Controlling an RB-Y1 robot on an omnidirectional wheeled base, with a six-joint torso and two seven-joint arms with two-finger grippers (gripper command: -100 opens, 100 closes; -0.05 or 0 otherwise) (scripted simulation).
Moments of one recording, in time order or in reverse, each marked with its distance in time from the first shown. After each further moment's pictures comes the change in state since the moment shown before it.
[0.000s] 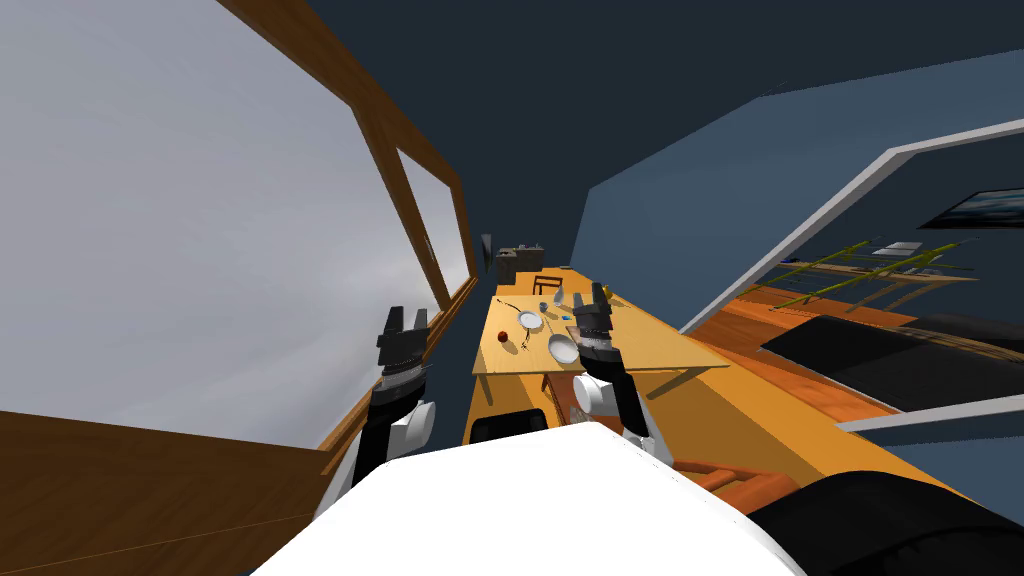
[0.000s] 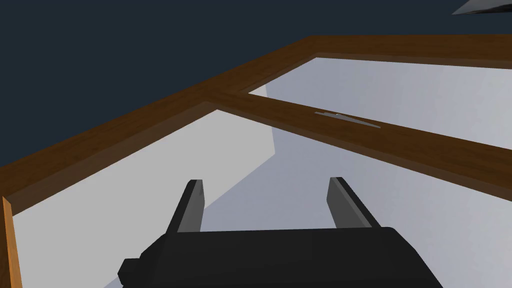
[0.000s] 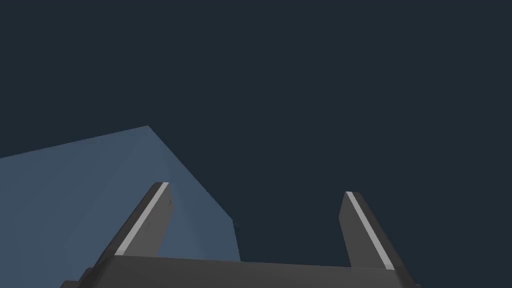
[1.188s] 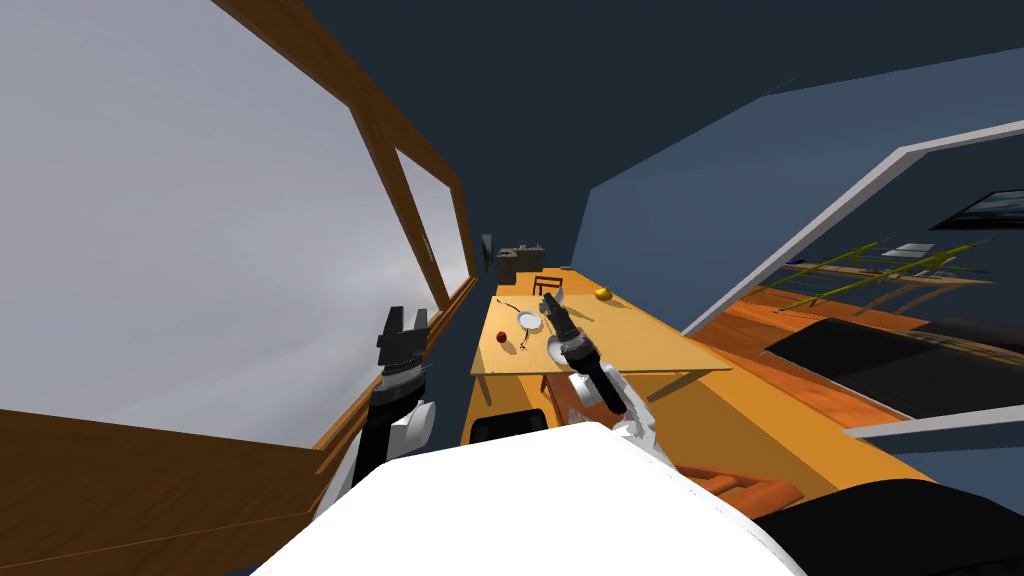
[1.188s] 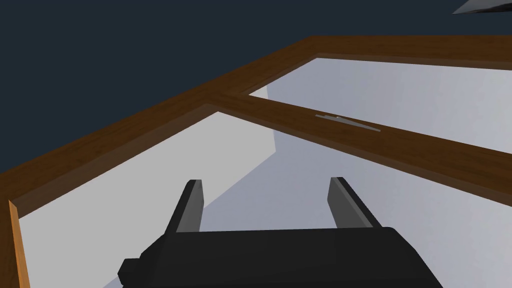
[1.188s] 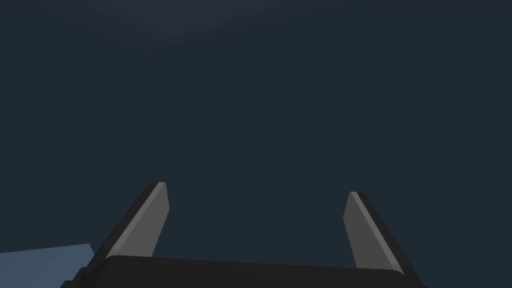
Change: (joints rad) left arm 0.000 0.000 0.000 0.000 0.000 0.000 0.000; right arm -0.131 -0.345 0.137 0.147 0.222 -0.029 -0.042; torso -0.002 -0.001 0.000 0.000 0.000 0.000
